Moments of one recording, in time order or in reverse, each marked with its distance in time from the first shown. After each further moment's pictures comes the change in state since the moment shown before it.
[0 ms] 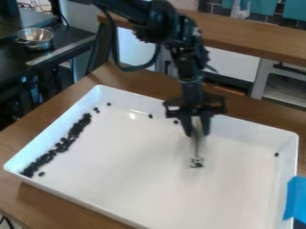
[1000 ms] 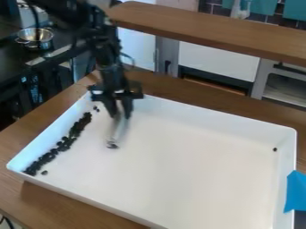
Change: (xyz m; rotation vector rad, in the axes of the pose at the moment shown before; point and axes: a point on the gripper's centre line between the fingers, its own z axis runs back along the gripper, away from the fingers) arm 0.031 0.152 0.022 0.102 0.000 0.008
